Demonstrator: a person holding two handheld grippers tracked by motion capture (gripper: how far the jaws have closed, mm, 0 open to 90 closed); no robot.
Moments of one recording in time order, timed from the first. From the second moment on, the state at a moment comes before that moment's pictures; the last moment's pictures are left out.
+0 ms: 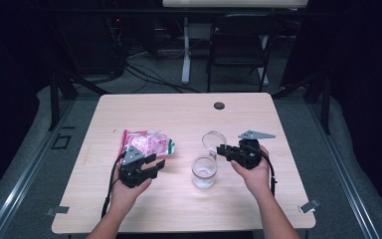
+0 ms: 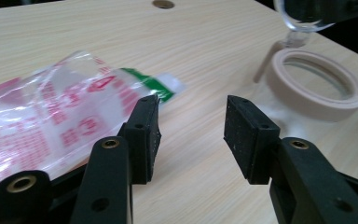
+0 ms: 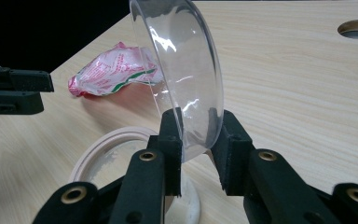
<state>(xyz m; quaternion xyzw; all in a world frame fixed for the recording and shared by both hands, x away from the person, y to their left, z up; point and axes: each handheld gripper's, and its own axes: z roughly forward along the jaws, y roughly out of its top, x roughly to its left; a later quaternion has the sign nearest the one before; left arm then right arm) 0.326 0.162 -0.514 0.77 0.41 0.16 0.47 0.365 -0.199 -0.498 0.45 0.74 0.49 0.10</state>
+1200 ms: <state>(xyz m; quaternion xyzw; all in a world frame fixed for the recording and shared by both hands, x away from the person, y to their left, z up) 0.369 0.145 -0.546 0.83 0.36 0.29 0.31 0.326 -0.214 -0.489 0.45 0.74 0.48 0.15</state>
